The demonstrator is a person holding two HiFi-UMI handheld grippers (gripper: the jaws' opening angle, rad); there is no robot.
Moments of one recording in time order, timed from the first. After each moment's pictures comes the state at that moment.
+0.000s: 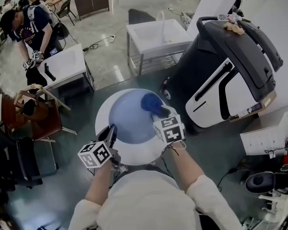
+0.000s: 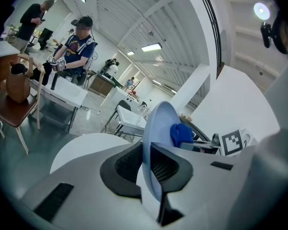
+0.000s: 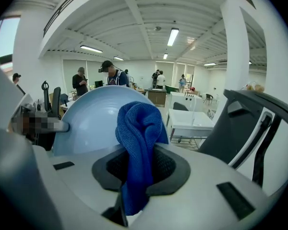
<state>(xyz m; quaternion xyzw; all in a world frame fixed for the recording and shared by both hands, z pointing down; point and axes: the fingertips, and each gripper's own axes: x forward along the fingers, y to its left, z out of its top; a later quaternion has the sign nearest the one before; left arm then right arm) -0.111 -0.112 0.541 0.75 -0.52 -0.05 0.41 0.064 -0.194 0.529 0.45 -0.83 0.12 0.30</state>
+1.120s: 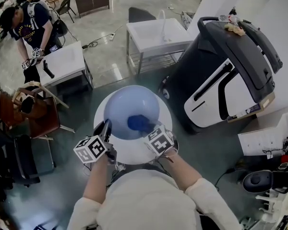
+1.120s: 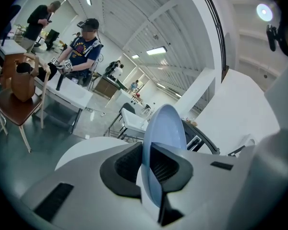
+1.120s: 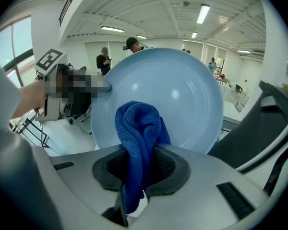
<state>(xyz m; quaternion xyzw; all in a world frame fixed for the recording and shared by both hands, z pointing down) -0.137 -0.129 0.549 0.73 -0.54 -0.06 0.41 0.011 -0.114 0.591 0.29 -0.85 0.16 0.41</state>
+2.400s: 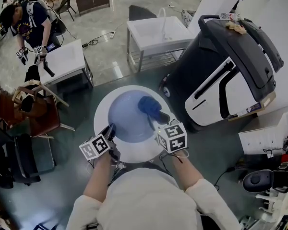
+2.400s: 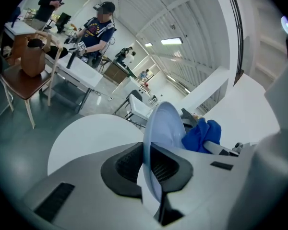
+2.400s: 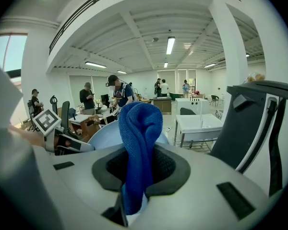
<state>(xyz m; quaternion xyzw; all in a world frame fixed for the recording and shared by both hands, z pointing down) -0.120 -0.114 0.613 0.69 -0.52 -0.04 0.50 0.049 -0.165 0.520 0.43 -0.87 0.14 0.22</state>
